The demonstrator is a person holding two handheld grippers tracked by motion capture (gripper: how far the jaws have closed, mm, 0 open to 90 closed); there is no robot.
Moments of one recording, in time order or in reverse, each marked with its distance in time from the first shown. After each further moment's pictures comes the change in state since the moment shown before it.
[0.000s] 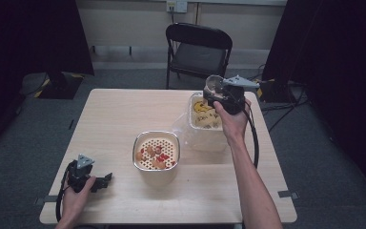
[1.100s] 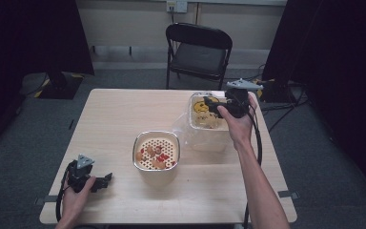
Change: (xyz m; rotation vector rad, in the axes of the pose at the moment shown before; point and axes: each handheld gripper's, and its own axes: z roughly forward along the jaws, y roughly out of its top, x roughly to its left) left arm 0.000 0.000 0.000 0.000 0.000 0.000; right arm -0.008 -0.009 -0.009 0.053 -0.004 0.003
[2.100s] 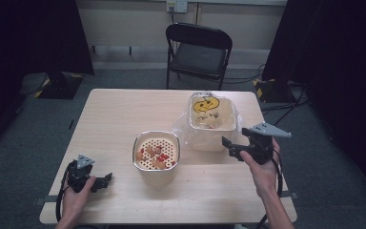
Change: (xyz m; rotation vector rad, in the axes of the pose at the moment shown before) left arm 0.000 0.000 0.000 -0.001 0.002 -0.001; right arm 0.004 -0.091 -0.096 0.033 0.023 0.014
